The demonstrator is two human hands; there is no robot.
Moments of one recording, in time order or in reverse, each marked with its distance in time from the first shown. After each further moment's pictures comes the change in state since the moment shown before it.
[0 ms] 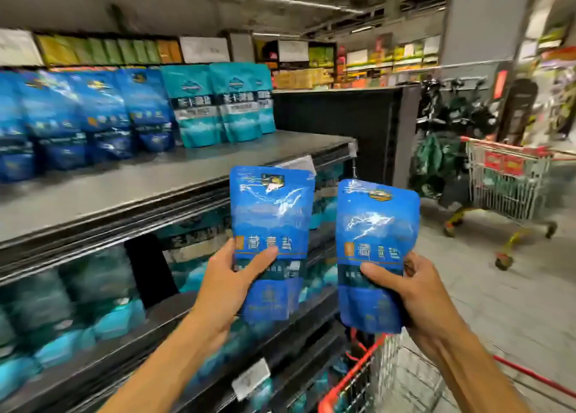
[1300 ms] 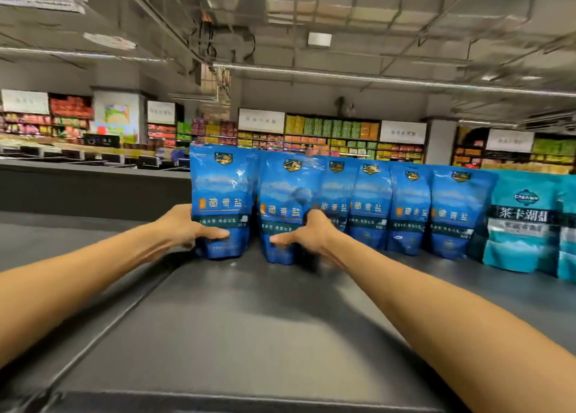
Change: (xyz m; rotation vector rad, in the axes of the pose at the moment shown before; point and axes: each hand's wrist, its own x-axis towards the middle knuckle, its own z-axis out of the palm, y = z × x) left_hand 0.073 0.136 -0.584 0.497 0.614 -0.102; right_hand 0.144 0.039 0.675 -0.526 -0.878 -0.091
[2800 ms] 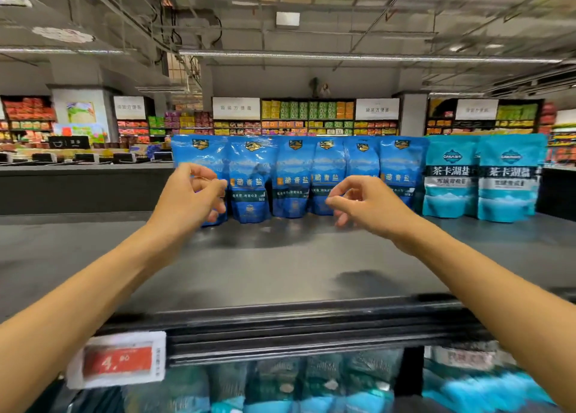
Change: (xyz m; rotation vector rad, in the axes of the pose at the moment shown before) left_hand -0.140 0.092 0.063 -0.206 0.230 0.264; right_hand -0.184 -0.020 -0.110 -0.273 0.206 -0.210
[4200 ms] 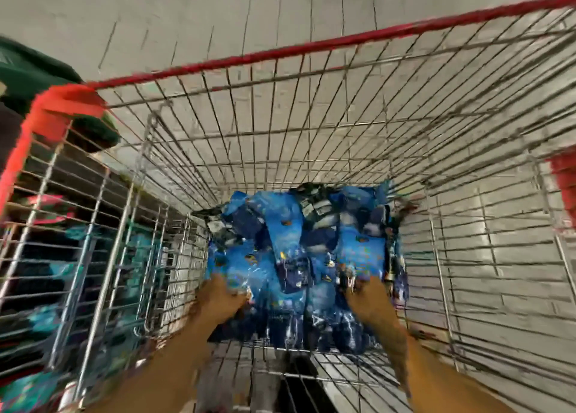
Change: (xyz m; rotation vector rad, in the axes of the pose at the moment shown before) left_hand -0.886 -0.351 0.551 0.922 -1.942 -0.171; right_hand -1.015 0.465 0.012 0.074 0.579 2.030
